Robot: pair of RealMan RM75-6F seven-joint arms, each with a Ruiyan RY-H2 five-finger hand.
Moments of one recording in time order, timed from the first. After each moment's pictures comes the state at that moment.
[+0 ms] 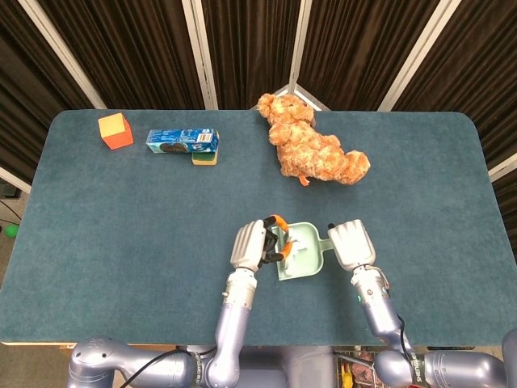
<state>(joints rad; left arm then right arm) -0.97 -2.27 -0.56 -1.47 0.80 1.40 0.39 0.68 -1.50 0.06 -1.70 -0.91 1.27 -1.07</state>
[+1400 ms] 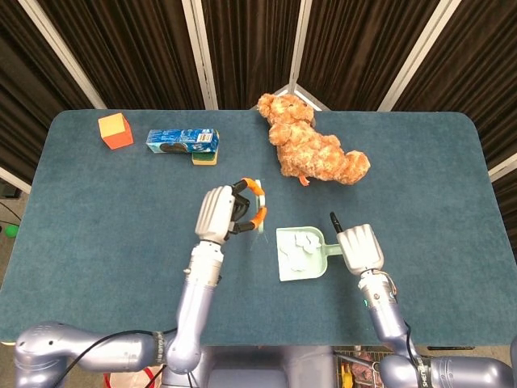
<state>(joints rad) -0.86 -1.93 -0.55 -1.73 0.97 1.38 0.45 0.66 -1.46 0.05 -1.76 -0.86 1.31 -1.11</state>
